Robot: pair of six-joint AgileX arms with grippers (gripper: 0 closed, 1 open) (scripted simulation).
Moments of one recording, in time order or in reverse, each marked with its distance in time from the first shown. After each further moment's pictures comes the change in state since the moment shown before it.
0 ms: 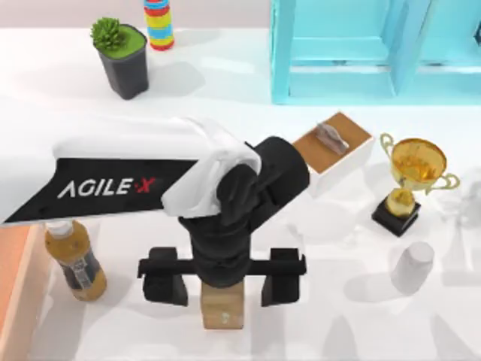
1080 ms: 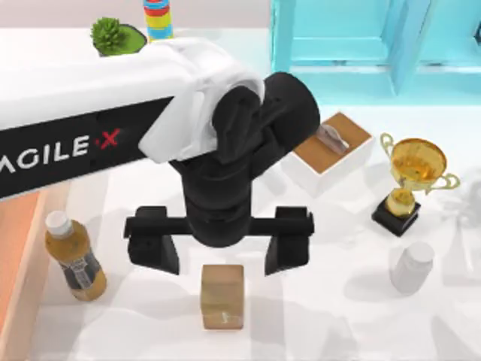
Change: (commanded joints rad) left arm 0.000 -0.090 0.208 -0.302 0.000 -0.004; right arm 0.000 0.000 0.000 0.000 0.000 0.000
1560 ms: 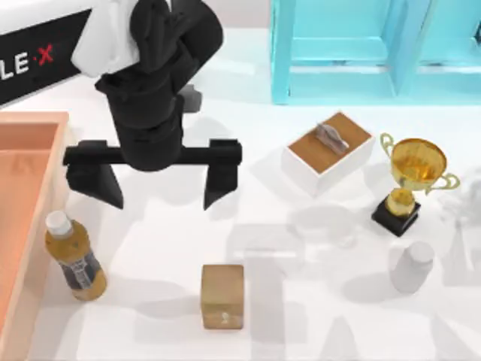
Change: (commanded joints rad) left arm 0.286 0.057 0.122 -0.067 0.001 0.283; right arm 0.000 0.000 0.000 0.000 0.000 0.000
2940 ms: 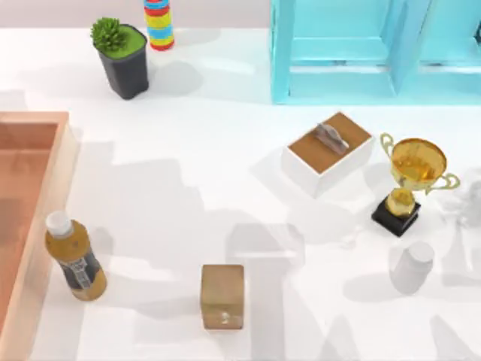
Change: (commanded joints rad) left arm 0.778 0.076 0.082 0.002 -0.003 0.793; right arm 0.000 0.000 0.000 0.000 0.000 0.000
